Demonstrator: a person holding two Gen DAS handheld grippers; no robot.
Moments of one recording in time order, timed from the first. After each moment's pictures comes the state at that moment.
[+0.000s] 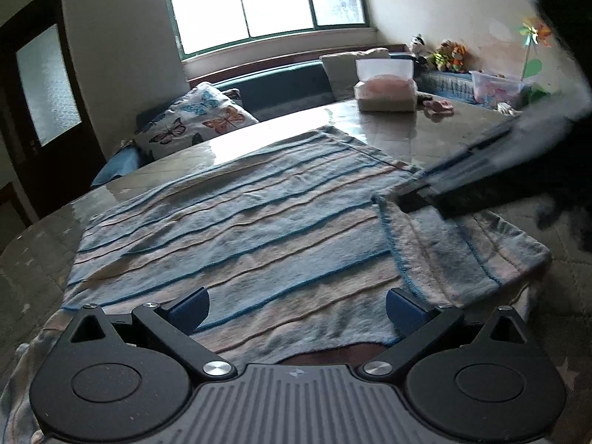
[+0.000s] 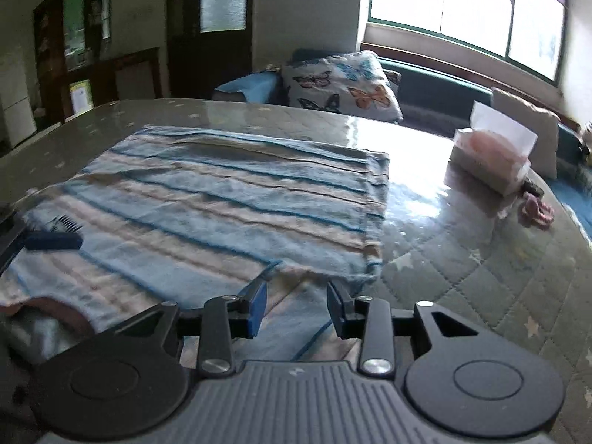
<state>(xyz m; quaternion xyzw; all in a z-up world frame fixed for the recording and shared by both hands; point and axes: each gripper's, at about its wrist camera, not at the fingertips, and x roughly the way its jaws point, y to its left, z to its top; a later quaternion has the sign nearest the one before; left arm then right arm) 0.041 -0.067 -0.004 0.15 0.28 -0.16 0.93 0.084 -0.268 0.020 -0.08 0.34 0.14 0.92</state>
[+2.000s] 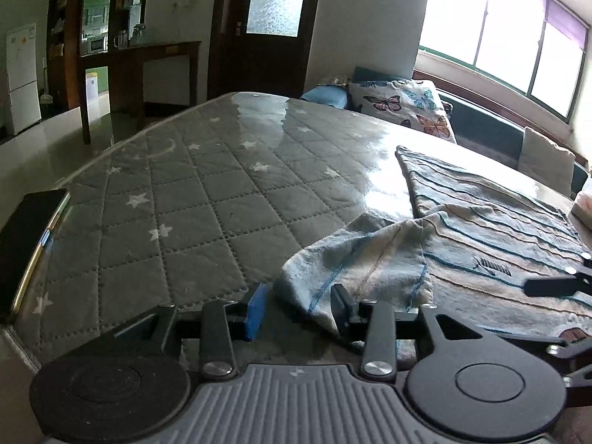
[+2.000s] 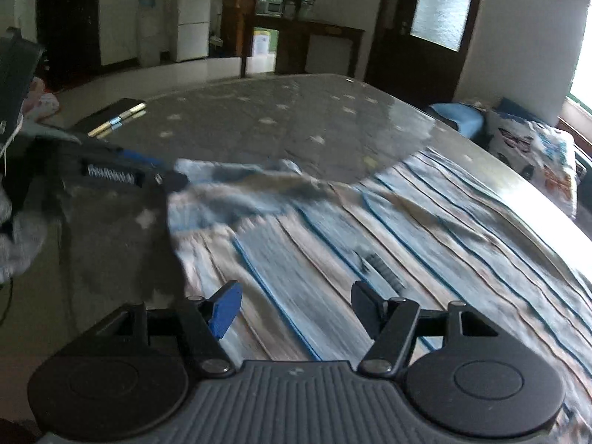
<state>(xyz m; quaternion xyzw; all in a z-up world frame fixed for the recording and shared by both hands) -0.002 0.222 -0.002 -0.10 0.32 0.08 0.94 0.034 -0.021 0.020 -0.22 0.32 0.40 0.83</state>
